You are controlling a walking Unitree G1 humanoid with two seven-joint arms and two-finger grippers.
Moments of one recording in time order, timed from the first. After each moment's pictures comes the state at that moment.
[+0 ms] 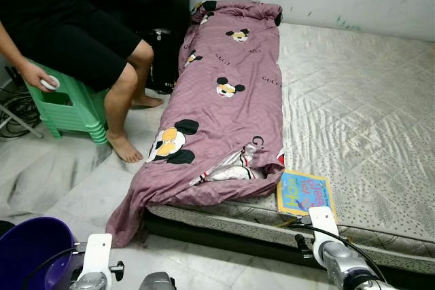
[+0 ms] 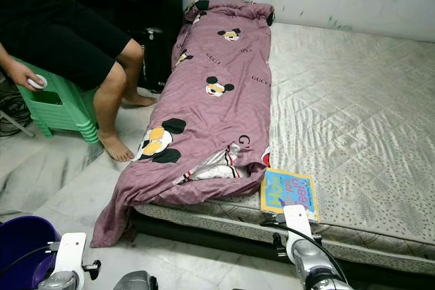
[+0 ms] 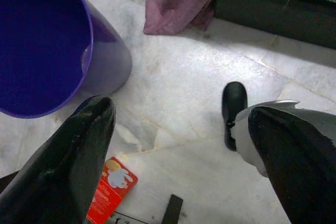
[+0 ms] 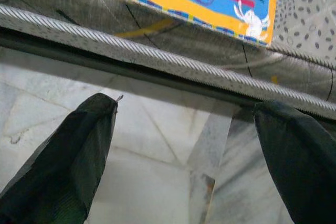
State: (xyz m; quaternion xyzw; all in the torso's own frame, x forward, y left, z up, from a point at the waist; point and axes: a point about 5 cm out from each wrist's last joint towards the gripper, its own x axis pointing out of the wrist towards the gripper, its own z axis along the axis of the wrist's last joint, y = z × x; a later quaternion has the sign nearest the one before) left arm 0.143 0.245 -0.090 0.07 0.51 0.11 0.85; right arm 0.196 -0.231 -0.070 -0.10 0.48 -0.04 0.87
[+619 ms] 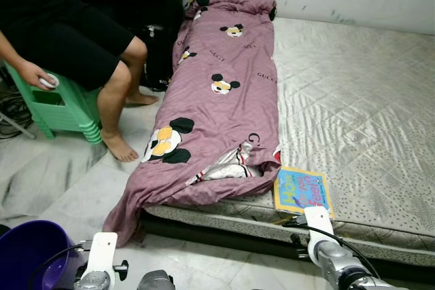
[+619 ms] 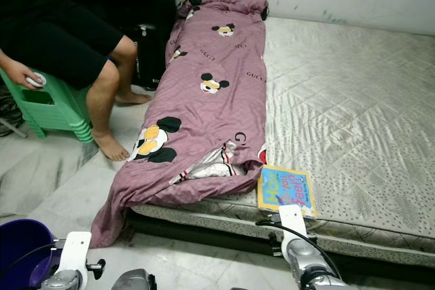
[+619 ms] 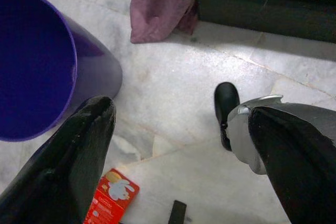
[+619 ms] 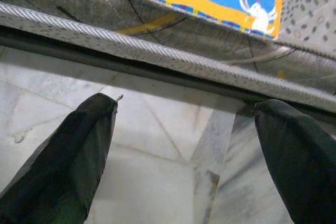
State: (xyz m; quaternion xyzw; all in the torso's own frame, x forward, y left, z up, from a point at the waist) left arm 0.142 0.240 -0.091 0.09 0.50 0.07 0.86; right arm 0.199 -0.224 -0.071 -0.11 0.47 -0.03 0.87
